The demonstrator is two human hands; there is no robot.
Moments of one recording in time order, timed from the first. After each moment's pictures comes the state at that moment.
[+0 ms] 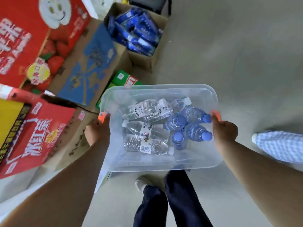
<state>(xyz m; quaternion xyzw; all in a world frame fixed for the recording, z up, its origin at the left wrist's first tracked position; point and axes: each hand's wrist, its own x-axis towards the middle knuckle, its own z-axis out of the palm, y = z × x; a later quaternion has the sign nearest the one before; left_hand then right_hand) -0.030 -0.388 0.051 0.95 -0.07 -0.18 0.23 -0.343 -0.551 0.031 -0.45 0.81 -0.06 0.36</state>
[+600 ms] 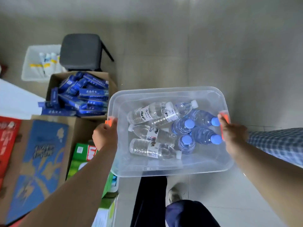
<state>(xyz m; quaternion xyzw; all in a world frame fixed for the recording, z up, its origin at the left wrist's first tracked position) -0.101 -0.731 0.063 0.91 -0.24 -0.24 0.24 -0.455 -0.776 0.060 -0.31 0.89 -0.12 0.31</state>
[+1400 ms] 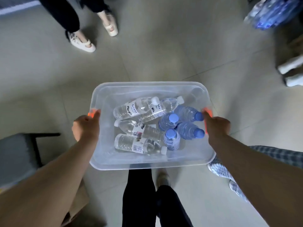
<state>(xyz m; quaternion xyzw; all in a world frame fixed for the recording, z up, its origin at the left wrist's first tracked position) -0.297 -1.202 0.086 0.84 -0.44 -0.26 0.17 -0.647 -1.079 0.083 -0.16 0.93 -0.13 0.30</state>
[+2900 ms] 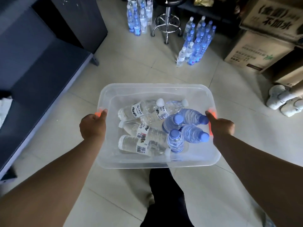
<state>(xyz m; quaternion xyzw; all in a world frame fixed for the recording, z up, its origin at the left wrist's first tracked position) -0.908 -1.946 0.146 0.56 -0.77 -0.28 0.11 -1.085 -1.626 0.139 0.19 0.92 -0.26 0.24</state>
